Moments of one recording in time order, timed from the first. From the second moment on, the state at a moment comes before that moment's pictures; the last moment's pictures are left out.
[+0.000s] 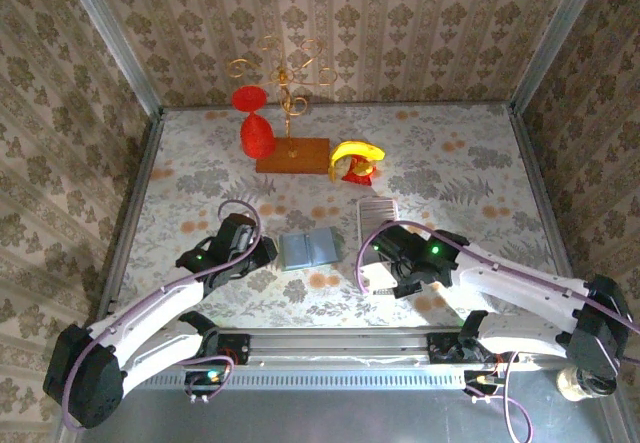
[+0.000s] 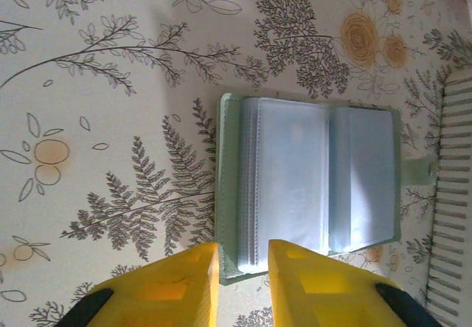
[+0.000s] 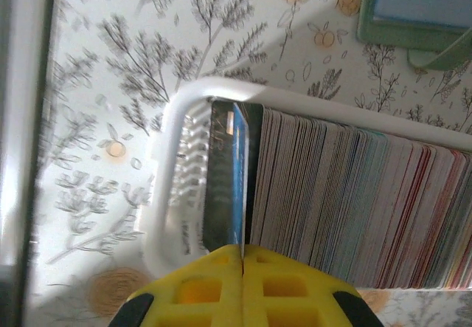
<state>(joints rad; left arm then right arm) -0.62 0.92 0.47 -0.43 0.03 -0.85 0.91 1.13 0.85 -0.95 0.04 -0.89</state>
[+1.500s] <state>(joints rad) -0.56 1.06 0.46 -0.36 0.19 -0.82 0.75 1.73 1.17 -0.45 -0.34 0.82</state>
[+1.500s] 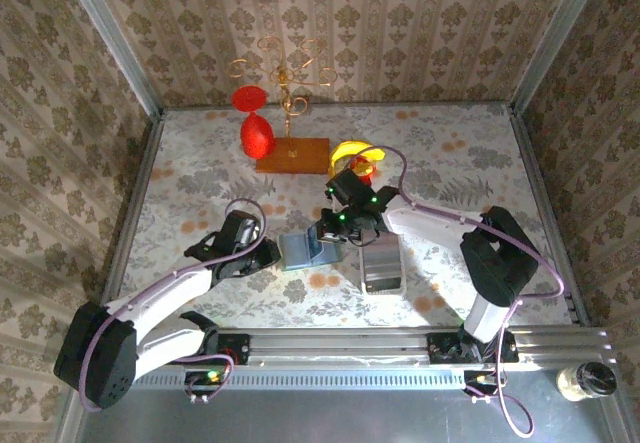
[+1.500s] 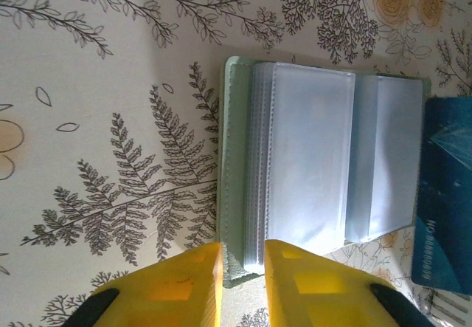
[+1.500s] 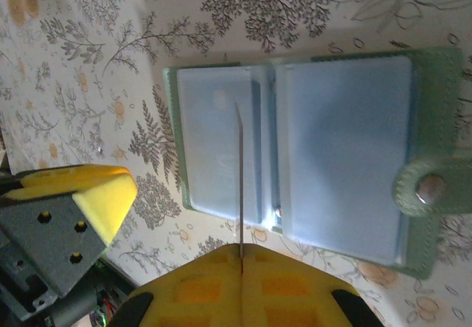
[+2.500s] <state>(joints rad) -0.56 1.17 0.45 -0.31 0.20 -0.81 0.76 1.85 1.18 -0.36 -0.30 0.79</state>
